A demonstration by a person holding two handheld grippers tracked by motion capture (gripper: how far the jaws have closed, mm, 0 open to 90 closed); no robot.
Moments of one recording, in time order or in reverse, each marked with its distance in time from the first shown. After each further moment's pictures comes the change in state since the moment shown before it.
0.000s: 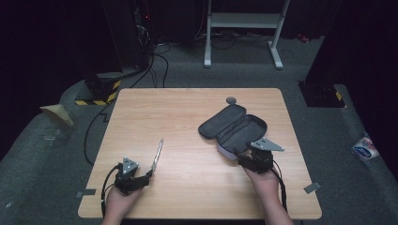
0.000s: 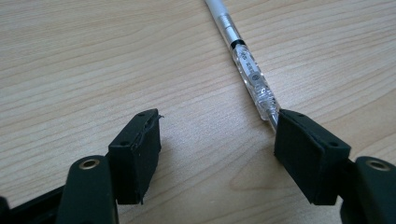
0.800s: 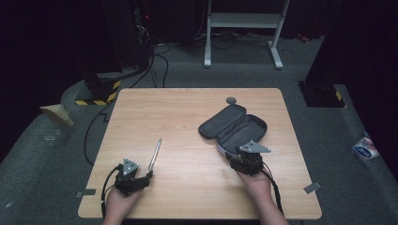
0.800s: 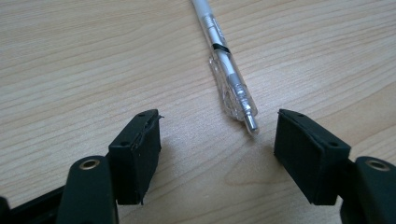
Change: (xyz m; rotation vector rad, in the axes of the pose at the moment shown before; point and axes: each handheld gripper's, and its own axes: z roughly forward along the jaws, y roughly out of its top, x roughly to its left) left arm -0.003 -0.002 -0.002 -0.001 0.001 0.011; right arm 0.014 -0.015 0.026 0.058 0.056 -0.070
